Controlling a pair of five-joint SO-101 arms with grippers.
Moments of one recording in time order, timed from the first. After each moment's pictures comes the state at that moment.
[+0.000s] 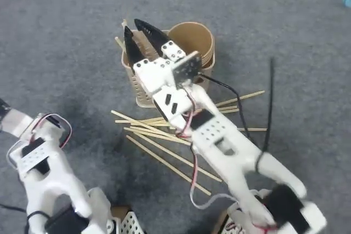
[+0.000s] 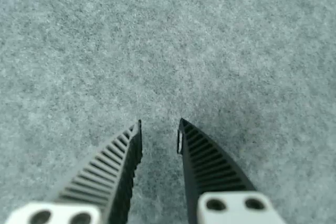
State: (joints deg) left arm -46.3 -25.2 67.8 23.4 20.7; right arm -41.3 -17.1 44.1 -33.1 -1.6
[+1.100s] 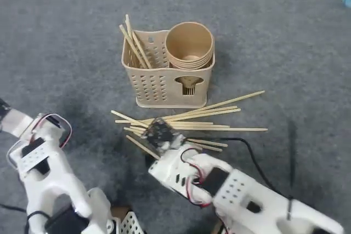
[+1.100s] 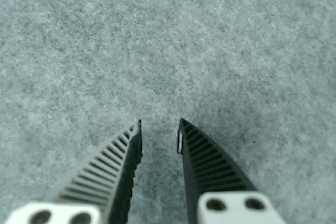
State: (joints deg) left arm -46.3 -25.2 67.8 23.4 20.7; right arm -59.9 -45.3 74.5 24.9 -2.2
